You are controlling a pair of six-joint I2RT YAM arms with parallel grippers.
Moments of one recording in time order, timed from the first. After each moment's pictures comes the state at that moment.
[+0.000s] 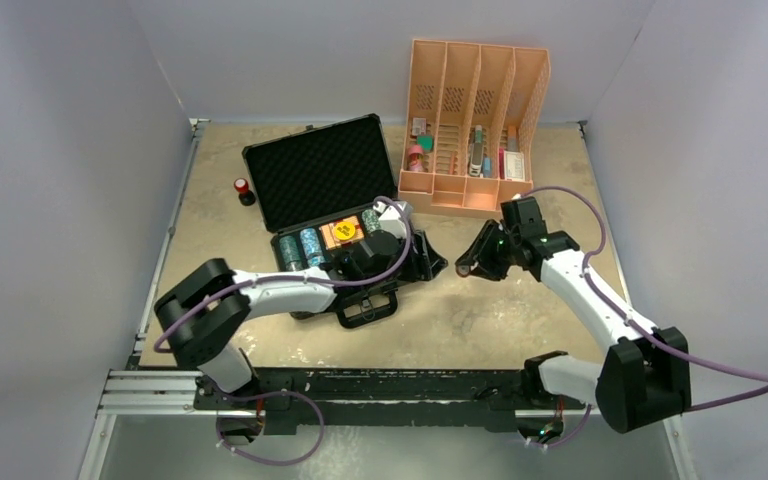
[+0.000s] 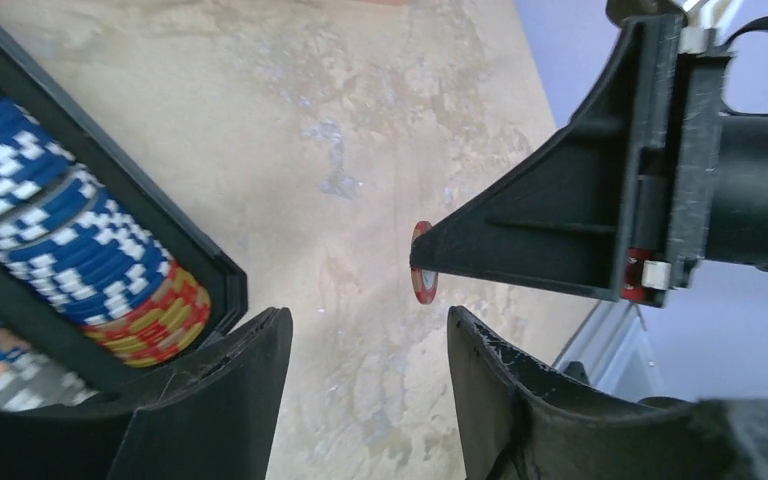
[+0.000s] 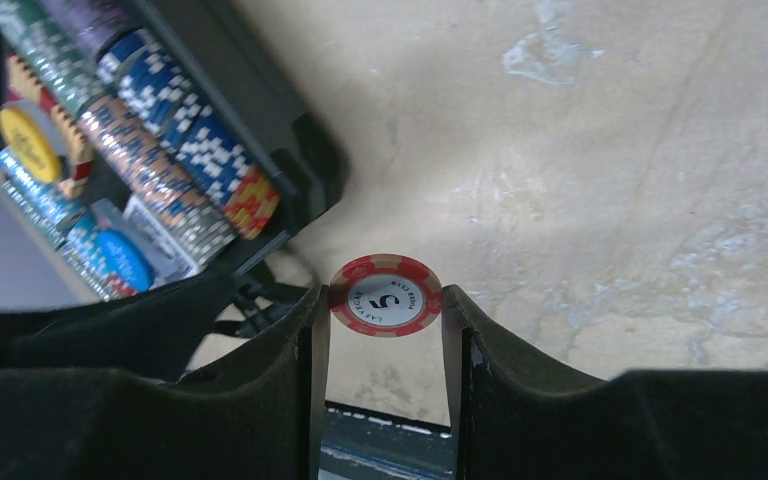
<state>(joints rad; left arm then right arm) -0.98 1.58 0.86 0.36 -0.11 -0.79 0.27 1.20 0.82 -0.63 -0.16 0.83</state>
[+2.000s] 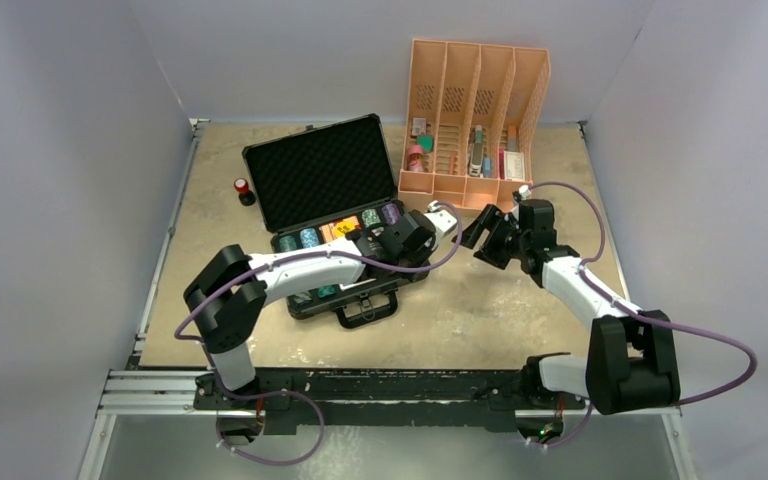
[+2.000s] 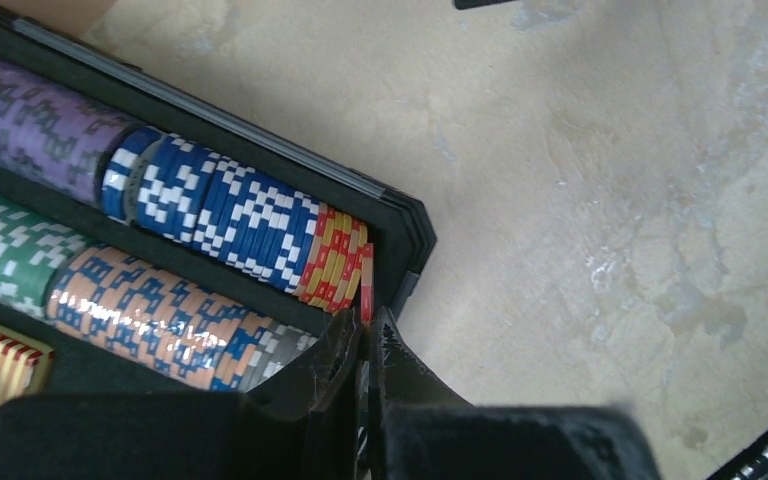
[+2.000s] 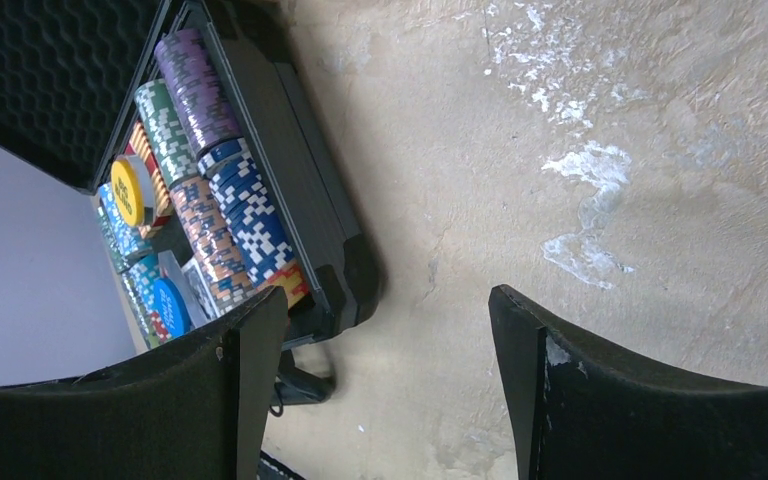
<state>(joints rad) -0.99 1.76 1.26 -0.33 -0.15 -0.13 0.12 1.27 0.64 -0.12 -0.36 0.72</state>
